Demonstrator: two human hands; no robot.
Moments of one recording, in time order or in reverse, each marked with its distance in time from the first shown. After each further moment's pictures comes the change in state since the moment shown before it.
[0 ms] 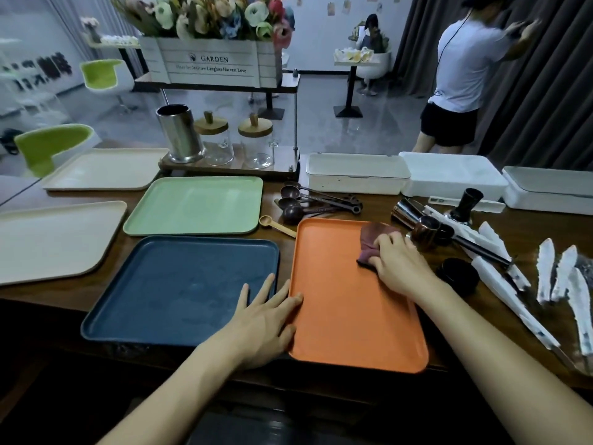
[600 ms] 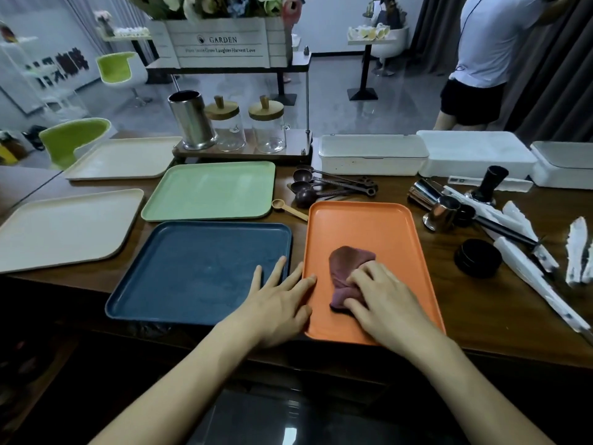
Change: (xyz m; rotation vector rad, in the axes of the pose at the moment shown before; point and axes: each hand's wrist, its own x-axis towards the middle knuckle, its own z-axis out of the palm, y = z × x) left_hand -0.002 0.004 -0.002 0.046 -0.017 -0.032; right_hand -0.096 -0.050 0.038 0.127 0.051 -0.306
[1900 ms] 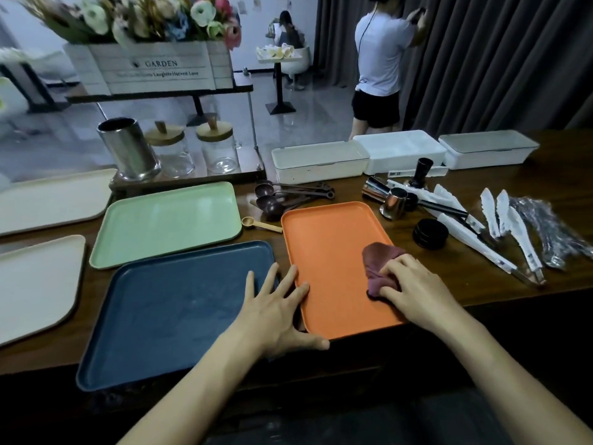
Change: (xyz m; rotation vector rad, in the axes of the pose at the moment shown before) left_hand 0.007 -0.028 -0.012 0.137 -0.052 0.223; right_hand -0.033 0.014 -0.022 -0.020 0.033 0.495
